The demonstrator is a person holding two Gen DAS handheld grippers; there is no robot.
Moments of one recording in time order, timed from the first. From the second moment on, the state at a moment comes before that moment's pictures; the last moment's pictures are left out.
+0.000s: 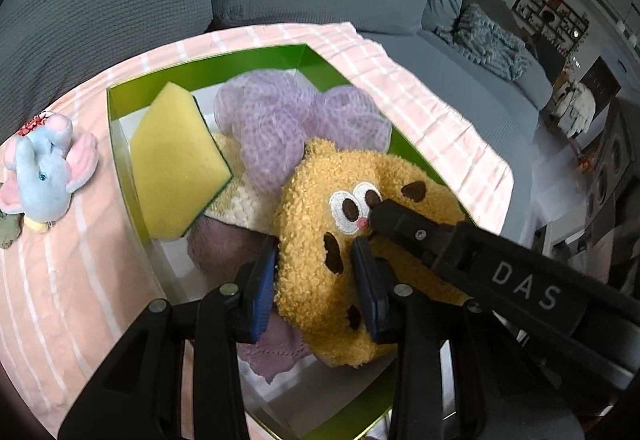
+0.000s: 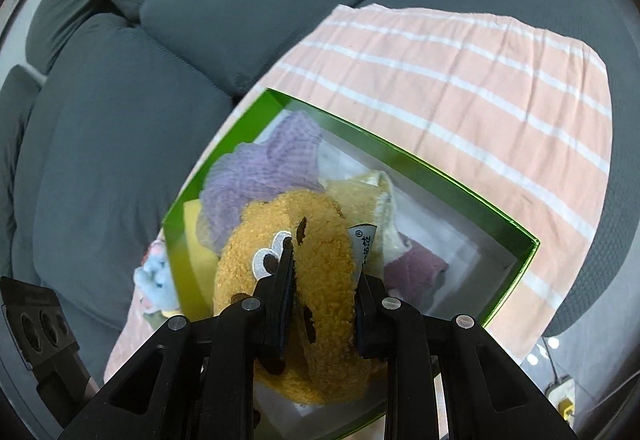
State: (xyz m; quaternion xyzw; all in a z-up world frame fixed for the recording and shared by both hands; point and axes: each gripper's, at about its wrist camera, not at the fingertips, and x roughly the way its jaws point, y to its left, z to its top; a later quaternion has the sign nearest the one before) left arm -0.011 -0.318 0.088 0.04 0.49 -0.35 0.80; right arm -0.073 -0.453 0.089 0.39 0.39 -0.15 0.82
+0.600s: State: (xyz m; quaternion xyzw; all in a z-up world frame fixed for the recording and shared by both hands) left arm -0.016 -0.284 0.108 0.03 0.46 -0.34 0.82; right arm -0.085 -0.448 0.102 0.34 0.39 -0.21 0.83
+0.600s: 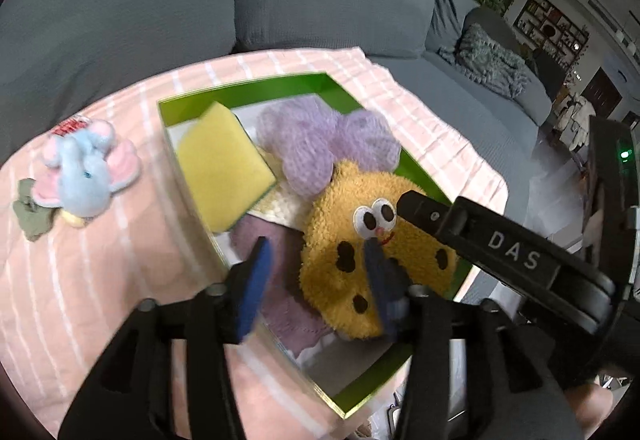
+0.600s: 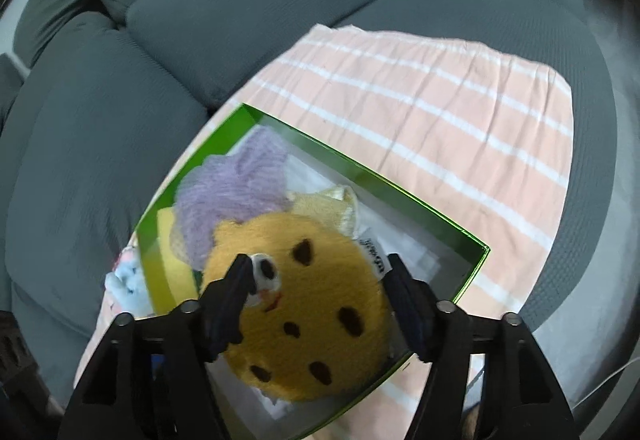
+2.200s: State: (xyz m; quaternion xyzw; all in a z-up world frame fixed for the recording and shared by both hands) left arm 0.020 0.010 0.048 -0.14 0.45 -0.10 0.88; right arm 0.132 -0.213 0.075 0.13 0.46 -0.04 0.88
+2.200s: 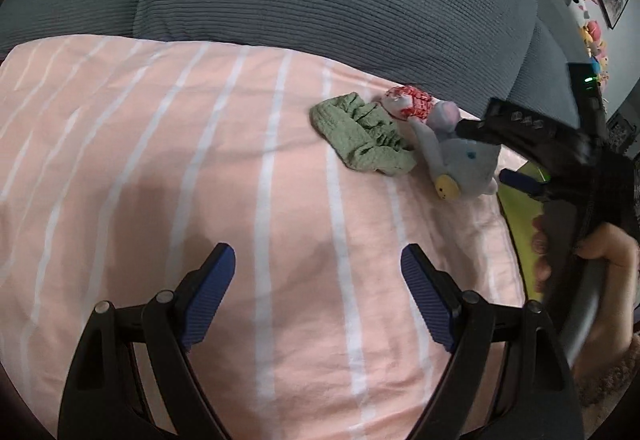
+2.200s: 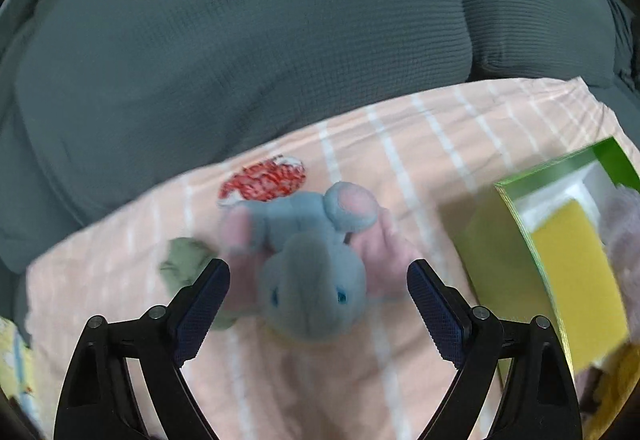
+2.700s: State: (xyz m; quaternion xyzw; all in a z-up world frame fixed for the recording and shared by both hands) left arm 0.021 0.012 0.049 -0.15 0.45 -0.10 0.87; right arm 0.097 -0.214 0.079 0.18 0.48 -0.01 0.86
